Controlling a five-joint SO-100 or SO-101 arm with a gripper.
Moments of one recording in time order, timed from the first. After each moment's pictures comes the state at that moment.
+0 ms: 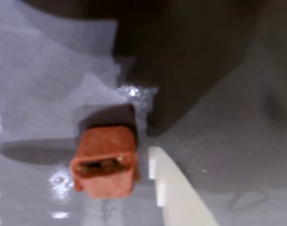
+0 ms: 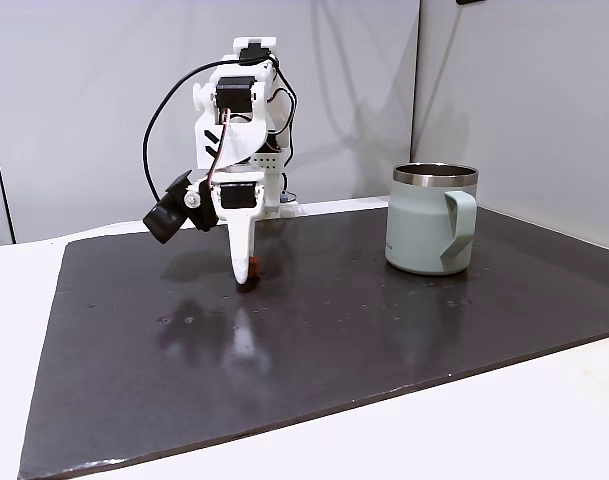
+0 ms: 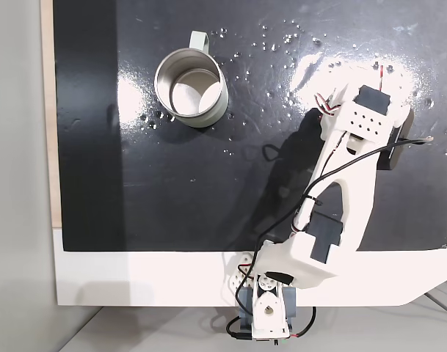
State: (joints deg) arm 25.1 69.4 79.5 73.0 -2.7
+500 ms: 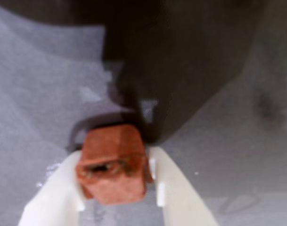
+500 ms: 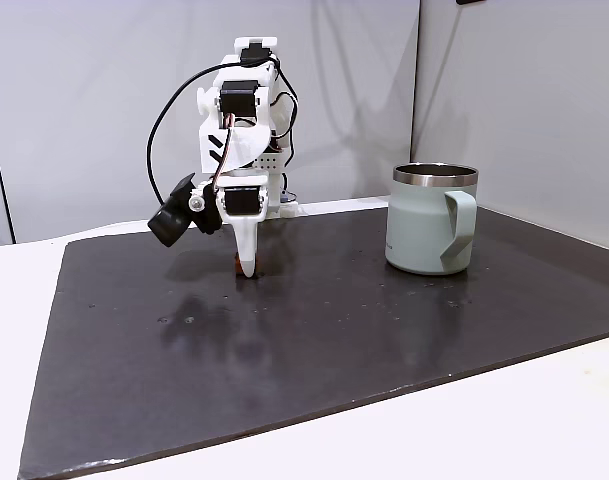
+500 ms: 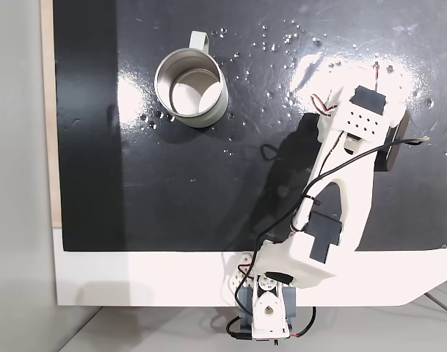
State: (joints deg) arm 24.8 69.4 80.7 73.2 -2.8
